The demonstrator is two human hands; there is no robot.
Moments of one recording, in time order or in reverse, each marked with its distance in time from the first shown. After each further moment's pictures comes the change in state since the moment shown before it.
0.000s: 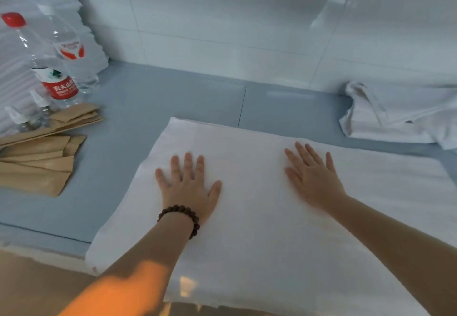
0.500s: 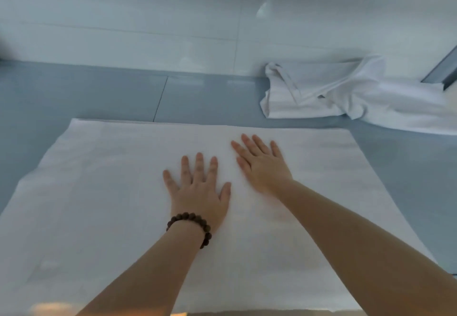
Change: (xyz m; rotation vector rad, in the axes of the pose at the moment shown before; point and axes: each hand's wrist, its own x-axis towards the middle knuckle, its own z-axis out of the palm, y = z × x) left_hand -0.030 0.193 0.018 -0.010 0.051 0.228; right_hand -0.013 0.084 0.018 0.083 -0.007 -0.016
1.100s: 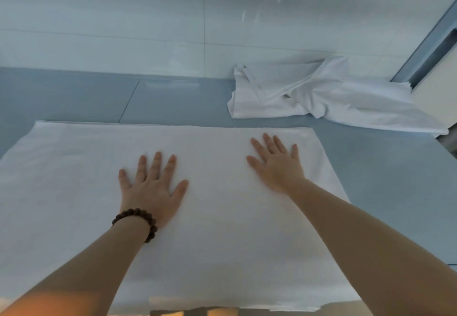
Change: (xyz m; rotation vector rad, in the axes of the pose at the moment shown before) left_hand 0.000 0.001 0.001 0.038 0.001 -0.033; right_hand -0.040 0.120 -0.009 0.021 -0.040 0.207
